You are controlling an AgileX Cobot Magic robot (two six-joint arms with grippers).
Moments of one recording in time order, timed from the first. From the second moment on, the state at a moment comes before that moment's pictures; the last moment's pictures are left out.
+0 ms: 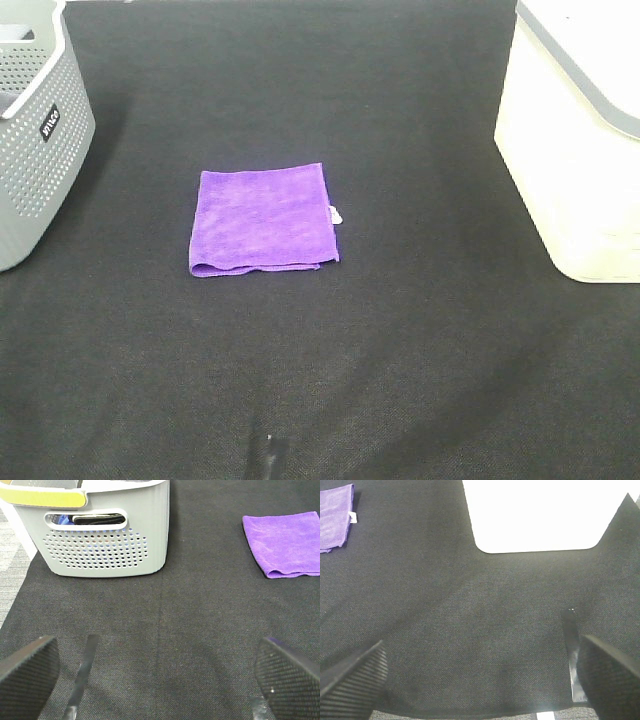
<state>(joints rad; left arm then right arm) -0.01 0.00 -0.49 0.06 1.05 -0.04 0.03 0.00 -0.46 -0.05 1.12 0.05</state>
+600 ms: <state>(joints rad) -0.01 0.00 -0.49 0.06 1.05 -0.04 0.03 0.00 -0.46 -0.05 1.12 0.05</state>
